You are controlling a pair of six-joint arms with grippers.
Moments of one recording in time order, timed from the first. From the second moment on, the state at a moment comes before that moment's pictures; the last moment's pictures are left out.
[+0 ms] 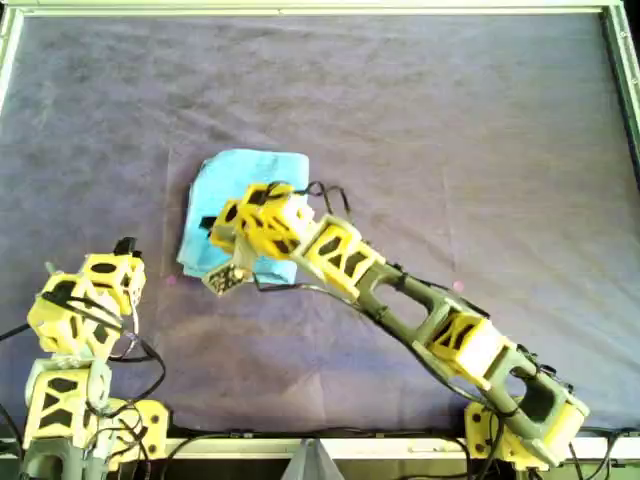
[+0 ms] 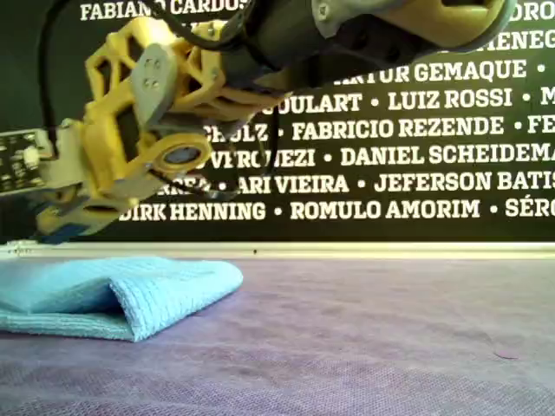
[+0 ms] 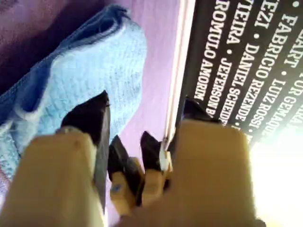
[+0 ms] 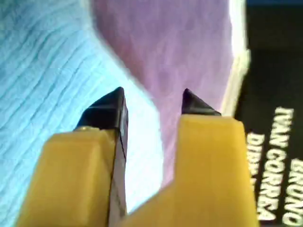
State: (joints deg) left arm 3.3 170.9 174.1 11.4 12.8 4.9; right arm 54.0 25.8 21.4 32.4 -12.8 5.7
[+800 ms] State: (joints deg) left arm 3.3 170.9 174.1 11.4 12.8 4.9; right arm 23.9 54.0 21.4 91.8 -12.9 4.0
